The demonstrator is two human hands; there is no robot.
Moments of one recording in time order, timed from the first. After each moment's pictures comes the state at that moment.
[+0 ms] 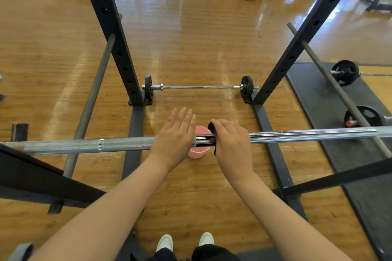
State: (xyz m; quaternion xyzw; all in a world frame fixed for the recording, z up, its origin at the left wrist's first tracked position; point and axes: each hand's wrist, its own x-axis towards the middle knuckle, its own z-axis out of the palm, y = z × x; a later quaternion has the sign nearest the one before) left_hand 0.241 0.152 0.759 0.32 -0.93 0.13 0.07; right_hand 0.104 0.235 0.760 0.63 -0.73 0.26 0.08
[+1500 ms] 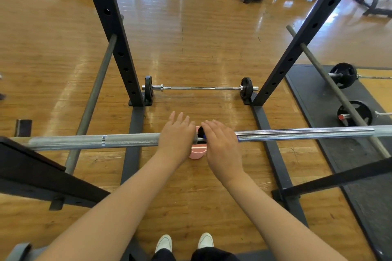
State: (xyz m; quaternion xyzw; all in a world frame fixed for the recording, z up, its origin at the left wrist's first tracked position) left_hand 0.231 0.158 0.772 0.40 -0.92 0.01 -0.02; right_hand 0.122 0.236 0.751 0.65 -0.71 0.25 0.07
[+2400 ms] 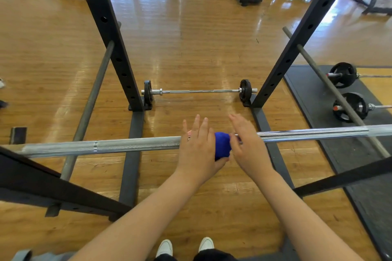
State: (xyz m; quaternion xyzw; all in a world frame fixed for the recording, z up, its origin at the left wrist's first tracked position) left_hand 0.187 0.209 0.771 0.41 -0.91 -0.01 0.08; right_hand 0.055 0.261 0.779 0.59 -0.73 0.32 -0.11
